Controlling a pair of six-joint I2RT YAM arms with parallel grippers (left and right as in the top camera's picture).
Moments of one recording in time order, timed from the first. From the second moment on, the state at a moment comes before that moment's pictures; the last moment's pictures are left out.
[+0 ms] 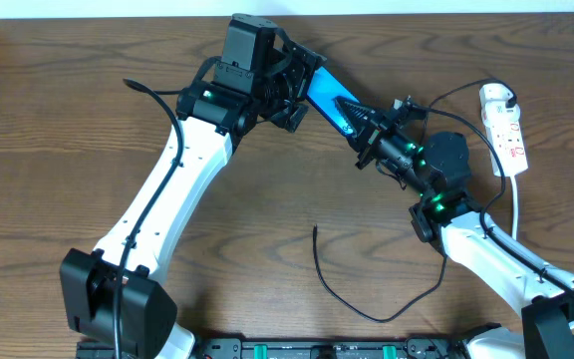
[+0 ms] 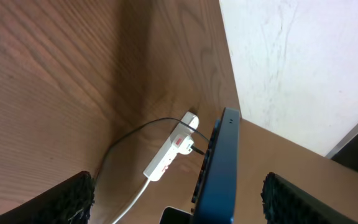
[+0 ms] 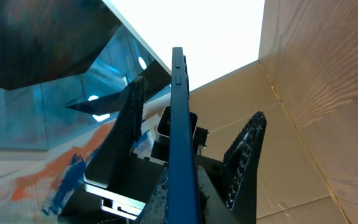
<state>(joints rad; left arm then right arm) -0.39 1.70 1.56 -0.57 0.36 -1.48 0.39 1.47 0.67 0.86 -0.43 2.04</state>
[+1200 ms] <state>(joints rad) -0.39 1.70 1.56 -0.56 0.36 -1.45 0.42 1.47 0.67 0.88 -0.41 2.04</state>
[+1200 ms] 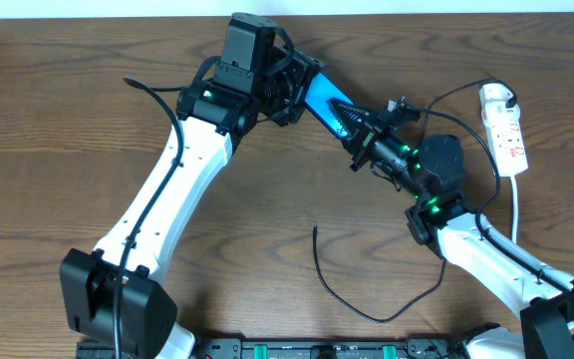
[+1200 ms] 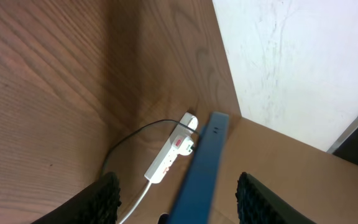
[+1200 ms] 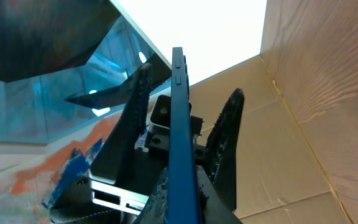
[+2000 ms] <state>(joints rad) -0.39 1.71 1.56 -0.55 0.35 -1.43 0.42 1.47 0.67 0.88 -0.41 2.04</state>
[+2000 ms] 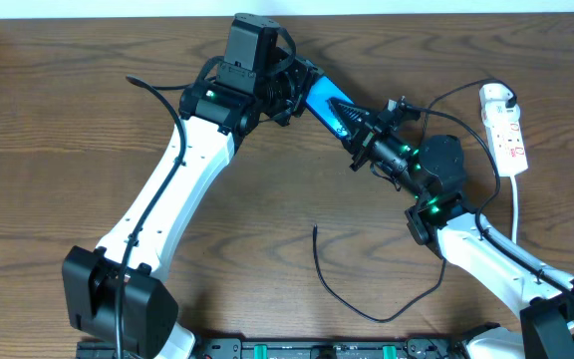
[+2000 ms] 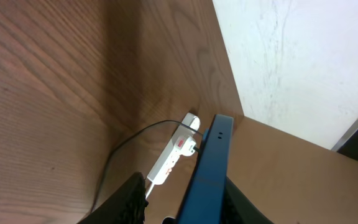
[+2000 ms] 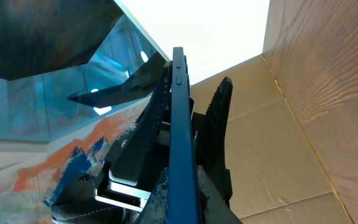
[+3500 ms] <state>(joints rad) -0.39 1.72 1.55 -0.53 0.33 -1.43 0.42 1.47 0.67 0.90 -0.42 2.06</state>
